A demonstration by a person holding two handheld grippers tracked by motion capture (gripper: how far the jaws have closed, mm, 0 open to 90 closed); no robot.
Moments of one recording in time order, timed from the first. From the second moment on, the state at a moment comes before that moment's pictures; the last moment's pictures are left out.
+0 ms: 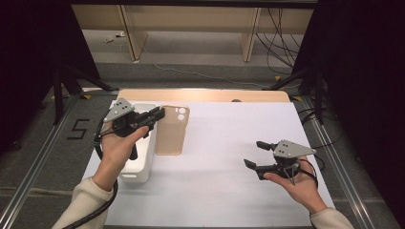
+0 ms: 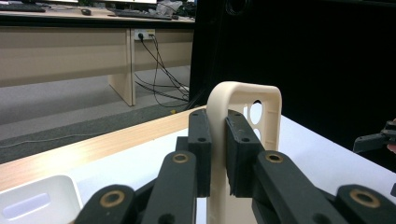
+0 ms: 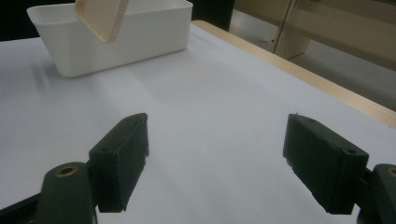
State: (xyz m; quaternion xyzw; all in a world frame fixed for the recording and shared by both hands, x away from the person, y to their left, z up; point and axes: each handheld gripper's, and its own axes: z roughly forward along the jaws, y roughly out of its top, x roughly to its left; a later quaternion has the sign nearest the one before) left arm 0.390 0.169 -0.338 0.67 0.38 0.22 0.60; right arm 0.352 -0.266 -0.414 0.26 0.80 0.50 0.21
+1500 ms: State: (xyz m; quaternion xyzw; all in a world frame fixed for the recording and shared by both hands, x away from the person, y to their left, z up) left arm 0.398 0.198 -0.328 0.65 0.39 0.24 0.60; right arm 0.352 -0.269 -0.416 0.26 0.80 0.50 0.20
